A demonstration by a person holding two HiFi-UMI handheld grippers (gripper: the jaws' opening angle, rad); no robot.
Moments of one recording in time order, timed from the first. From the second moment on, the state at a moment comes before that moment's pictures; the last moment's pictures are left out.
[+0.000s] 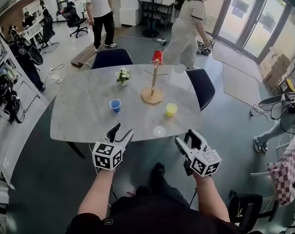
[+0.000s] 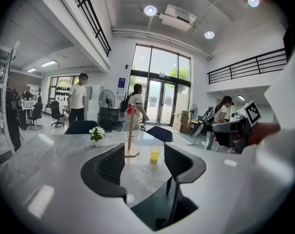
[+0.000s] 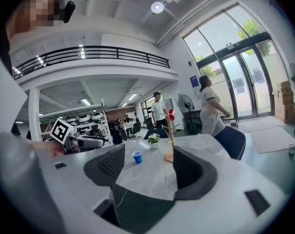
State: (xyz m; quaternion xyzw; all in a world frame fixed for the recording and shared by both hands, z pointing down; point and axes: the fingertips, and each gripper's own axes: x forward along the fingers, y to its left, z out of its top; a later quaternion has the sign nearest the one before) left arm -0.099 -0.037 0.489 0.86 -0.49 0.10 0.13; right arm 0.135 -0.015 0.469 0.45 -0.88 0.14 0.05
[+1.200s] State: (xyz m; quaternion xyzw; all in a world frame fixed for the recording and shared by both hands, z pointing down) left arm -0.047 -0.232 0.496 0.86 -0.47 0.11 0.16; right arm 0.133 -0.208 0.509 0.41 -0.90 0.14 0.09
